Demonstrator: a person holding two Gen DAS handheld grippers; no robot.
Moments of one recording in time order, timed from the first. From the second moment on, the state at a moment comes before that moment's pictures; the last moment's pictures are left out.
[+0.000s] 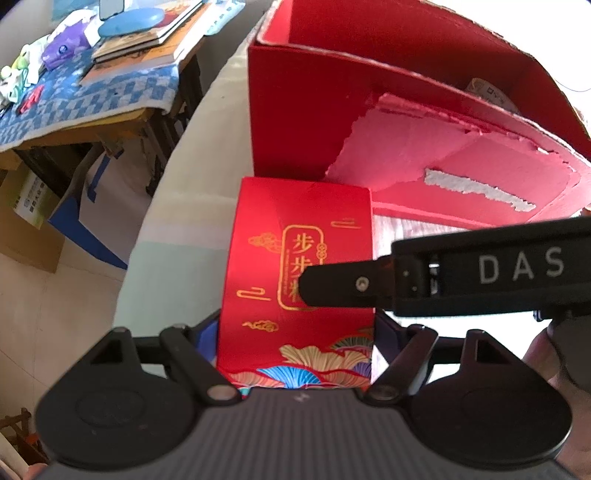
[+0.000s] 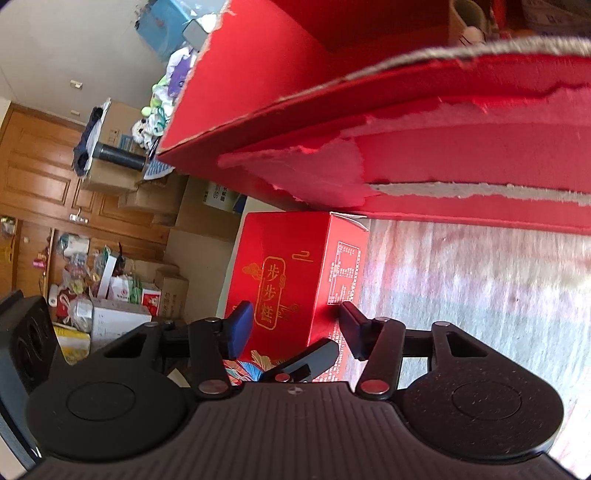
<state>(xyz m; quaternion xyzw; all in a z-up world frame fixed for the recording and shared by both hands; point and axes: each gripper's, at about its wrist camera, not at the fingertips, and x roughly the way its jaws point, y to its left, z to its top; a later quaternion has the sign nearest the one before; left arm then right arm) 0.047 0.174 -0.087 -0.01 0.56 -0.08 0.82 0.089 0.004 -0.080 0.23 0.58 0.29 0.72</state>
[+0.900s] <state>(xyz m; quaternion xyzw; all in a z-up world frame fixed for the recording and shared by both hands) -0.009 0.165 0.019 -0.03 0.45 -0.01 0.89 0.066 0.013 0.003 0.18 0.46 0.40 0.77</state>
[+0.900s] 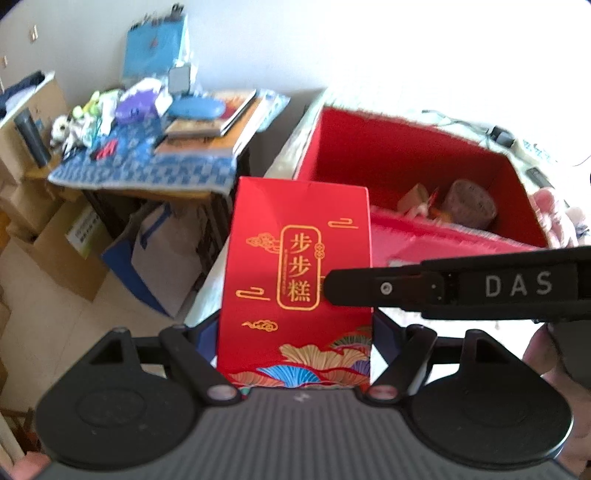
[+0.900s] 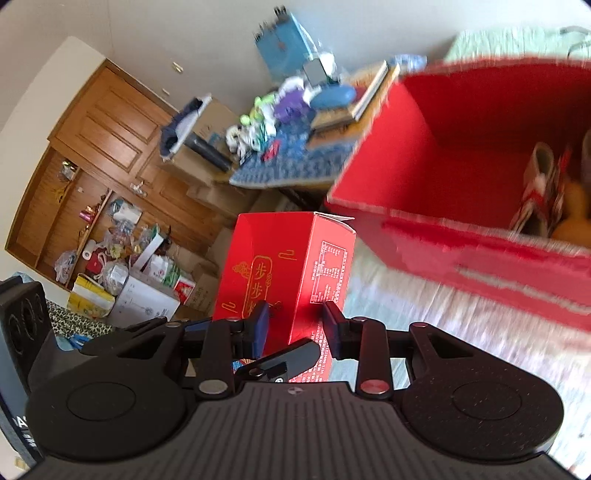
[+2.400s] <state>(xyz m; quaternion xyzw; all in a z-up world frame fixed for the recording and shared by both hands) 0.172 0.101 -0.002 0.01 0.44 -0.17 0.88 0.181 -0.045 -0.022 0.25 0.44 0.22 0.83</state>
